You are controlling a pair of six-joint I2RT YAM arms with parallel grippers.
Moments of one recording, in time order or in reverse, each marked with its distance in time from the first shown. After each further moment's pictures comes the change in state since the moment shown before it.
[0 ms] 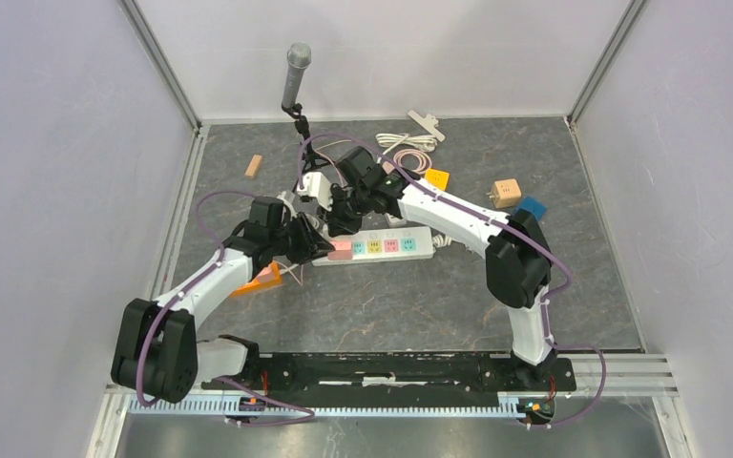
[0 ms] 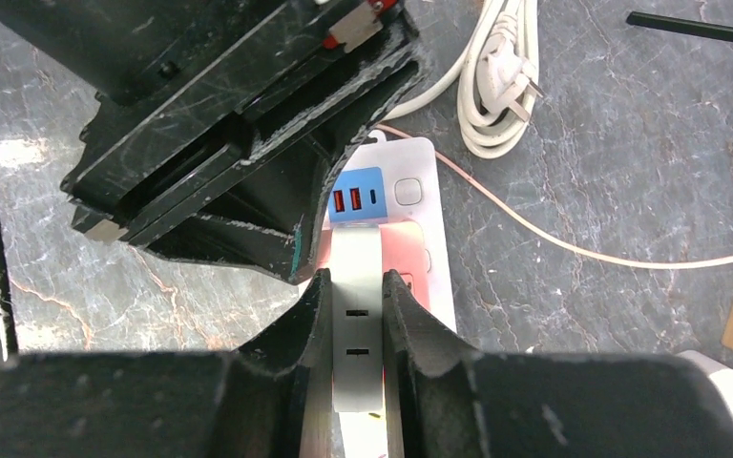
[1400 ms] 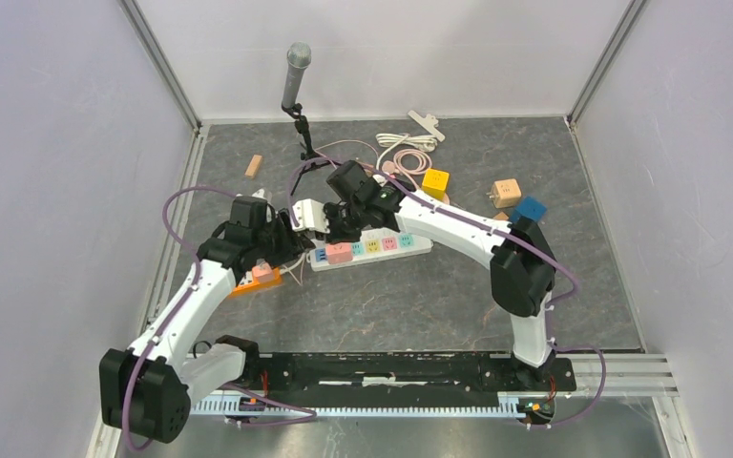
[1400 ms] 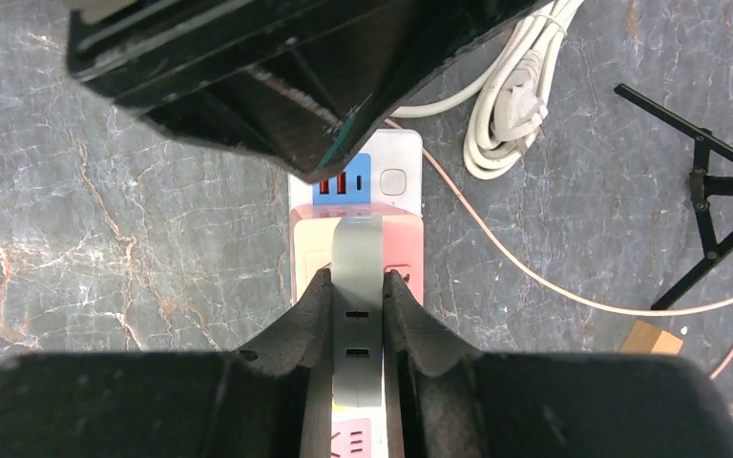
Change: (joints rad) left arm 0.040 -0.189 0.111 -0.345 -0.198 0.081; right arm 0.078 -0.063 -0.077 -0.016 0.089 -0.302
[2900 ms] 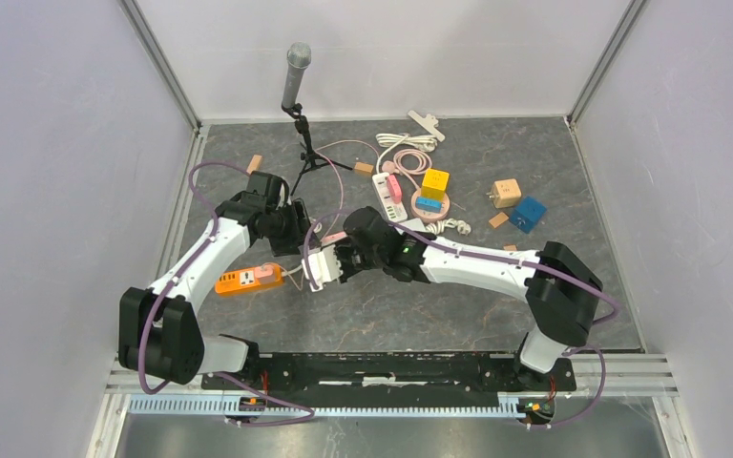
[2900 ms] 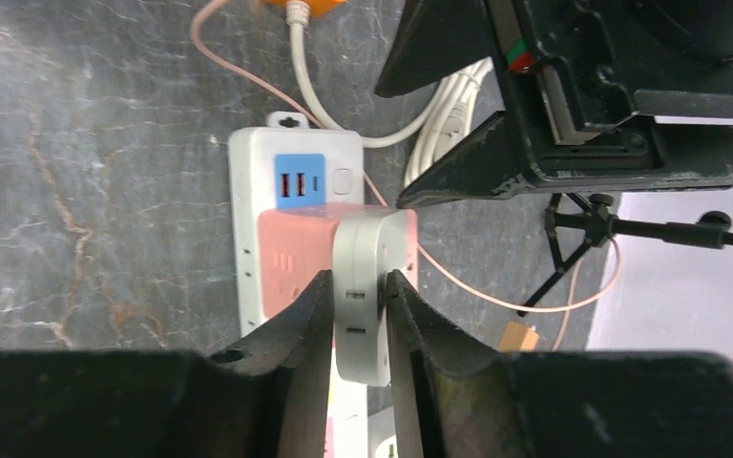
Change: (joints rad) left arm -0.005 0.283 0.210 -0.135 0.042 0.135; right arm 0.132 -0.269 -0.505 0.473 0.186 -0.208
